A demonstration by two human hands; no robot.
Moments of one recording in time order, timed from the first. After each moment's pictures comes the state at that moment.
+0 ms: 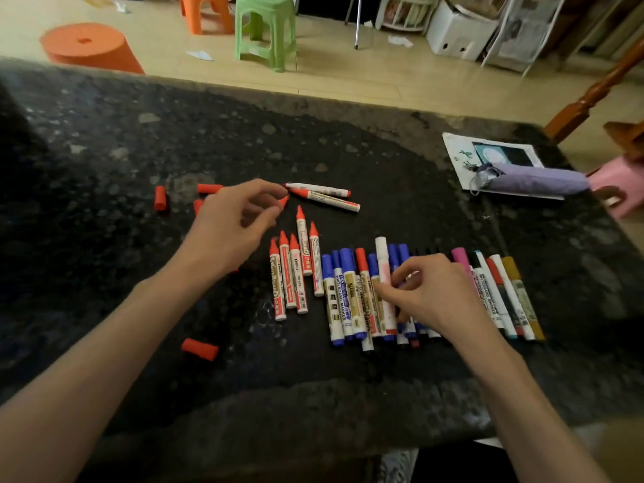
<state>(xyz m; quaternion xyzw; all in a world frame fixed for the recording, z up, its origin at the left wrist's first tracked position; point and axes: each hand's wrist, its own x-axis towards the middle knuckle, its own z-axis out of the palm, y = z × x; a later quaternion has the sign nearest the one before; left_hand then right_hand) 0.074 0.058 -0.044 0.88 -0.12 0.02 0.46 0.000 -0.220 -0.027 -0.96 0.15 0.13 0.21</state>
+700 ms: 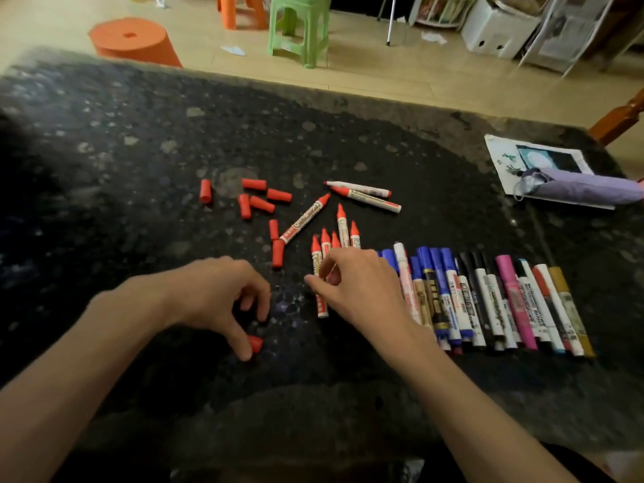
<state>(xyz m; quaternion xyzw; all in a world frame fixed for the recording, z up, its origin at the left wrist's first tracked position) 0.036 0.135 -0.043 0.90 -0.24 -0.36 0.12 0.020 -0.089 -0.052 -0.98 -0.04 0.11 0.16</state>
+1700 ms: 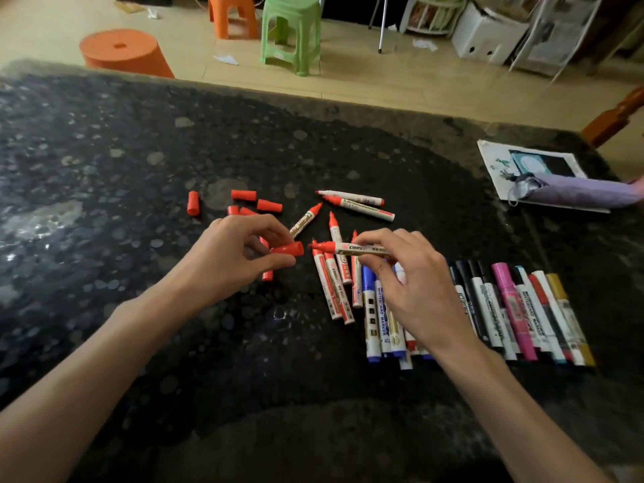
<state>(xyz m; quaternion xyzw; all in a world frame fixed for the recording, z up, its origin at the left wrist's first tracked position) 0.064 0.110 -0.059 0.88 -0.15 -0.05 0.44 0.020 -0.156 -0.045 -0.95 -0.12 -0.10 0.27</state>
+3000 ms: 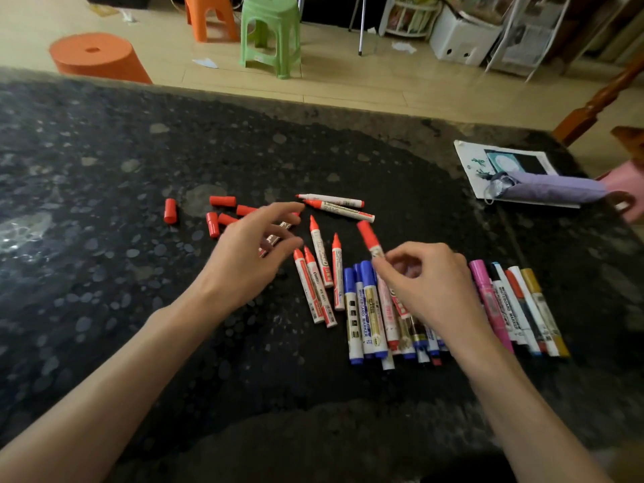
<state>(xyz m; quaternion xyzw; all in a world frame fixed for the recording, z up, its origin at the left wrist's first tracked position) 0.067 0.061 -0.059 0.86 -0.15 0.02 0.49 0.018 -0.185 -0.026 -0.96 0.09 -0.01 0.25</state>
